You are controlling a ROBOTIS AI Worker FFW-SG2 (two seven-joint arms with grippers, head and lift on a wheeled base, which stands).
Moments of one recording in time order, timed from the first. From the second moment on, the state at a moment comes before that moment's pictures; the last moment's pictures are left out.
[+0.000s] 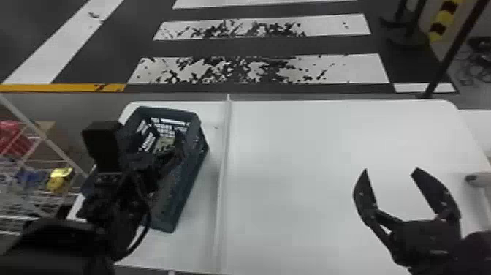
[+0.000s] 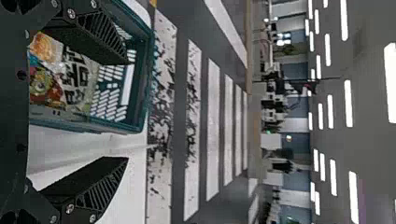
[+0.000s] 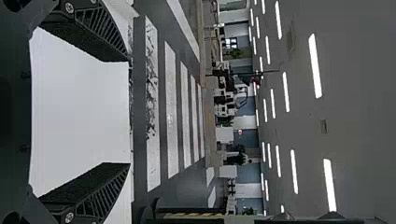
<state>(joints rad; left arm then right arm) 0.43 0.19 0.11 -2.30 0.22 0.66 0.15 0.67 -0.19 0.19 -2.04 -0.10 -0.18 -0.13</state>
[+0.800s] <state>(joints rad) -0.01 0.37 0.27 -1.98 0.43 1.30 0.01 0.59 -0.23 0.25 -1.94 -0.05 -0.16 -0.15</state>
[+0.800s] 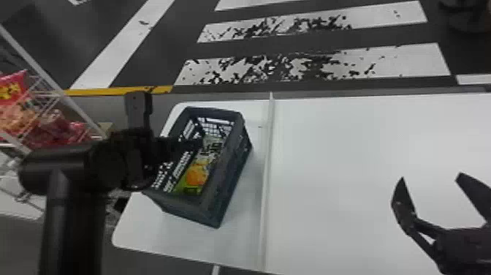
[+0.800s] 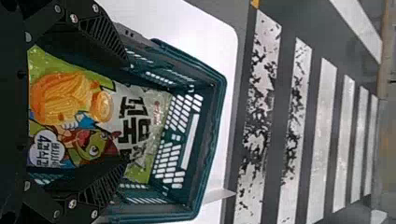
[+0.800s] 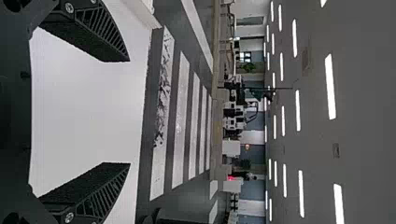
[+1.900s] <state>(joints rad) -0.21 0.42 0.01 -1.69 0.28 1.42 -0.08 0.59 -0.26 0.26 -1.93 -0.05 -0.22 -0.20</state>
